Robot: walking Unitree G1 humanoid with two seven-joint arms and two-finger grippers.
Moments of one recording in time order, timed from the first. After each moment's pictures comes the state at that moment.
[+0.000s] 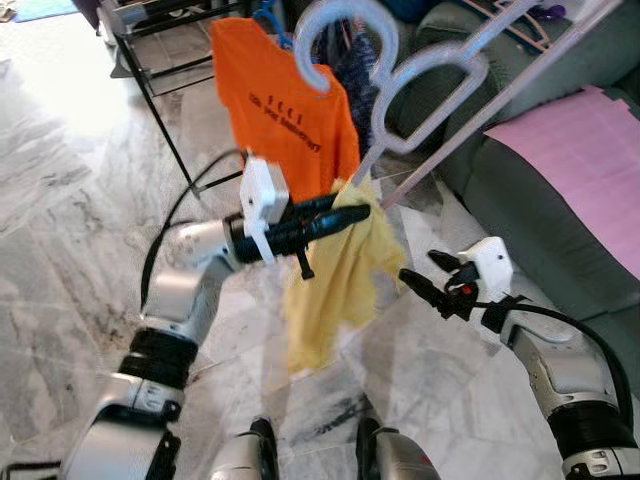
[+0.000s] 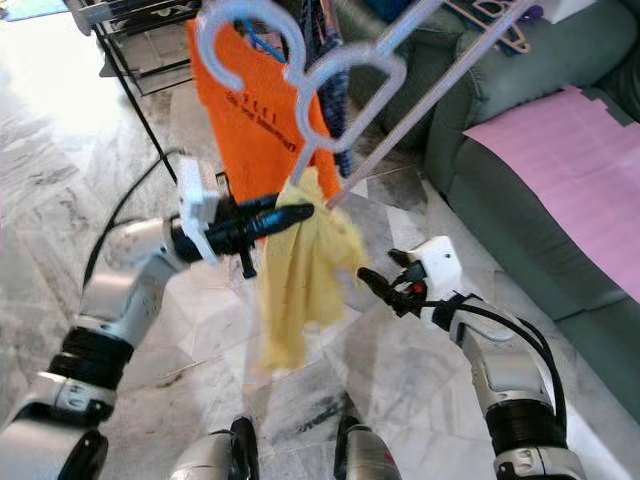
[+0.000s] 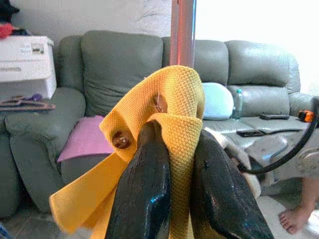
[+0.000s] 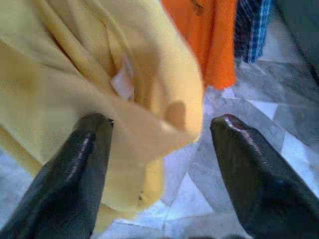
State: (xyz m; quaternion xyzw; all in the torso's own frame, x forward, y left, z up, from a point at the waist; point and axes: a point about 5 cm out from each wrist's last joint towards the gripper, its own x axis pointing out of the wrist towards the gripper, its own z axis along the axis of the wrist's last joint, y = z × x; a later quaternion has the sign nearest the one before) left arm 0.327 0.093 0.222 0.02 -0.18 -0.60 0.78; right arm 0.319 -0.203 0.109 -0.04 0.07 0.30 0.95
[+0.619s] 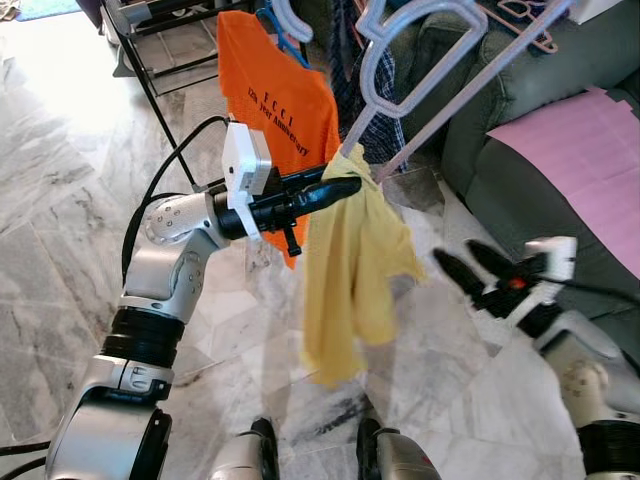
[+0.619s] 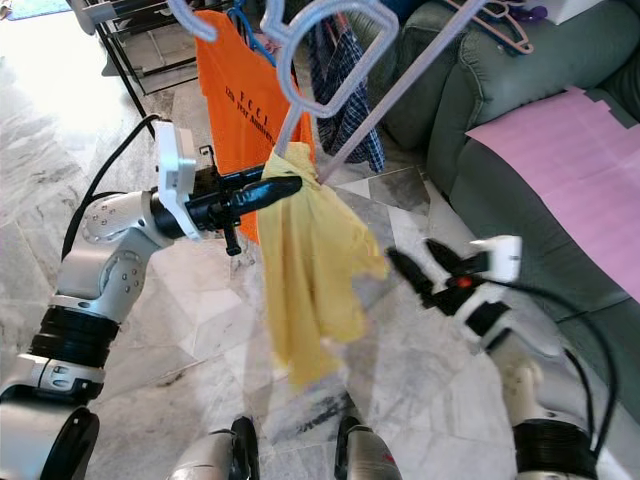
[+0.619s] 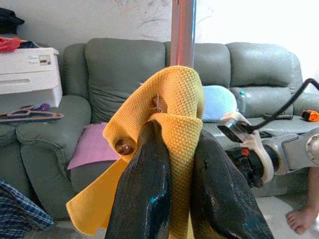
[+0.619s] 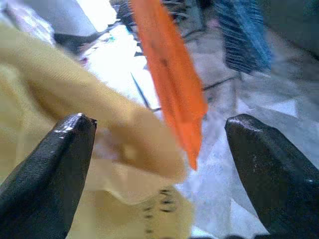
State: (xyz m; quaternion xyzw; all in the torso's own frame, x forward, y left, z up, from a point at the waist) left arm 0.334 0.103 0.243 0.03 -0.19 -0.60 0.78; right arm 0.302 -0.237 0.127 0.16 0.02 0.26 0.95
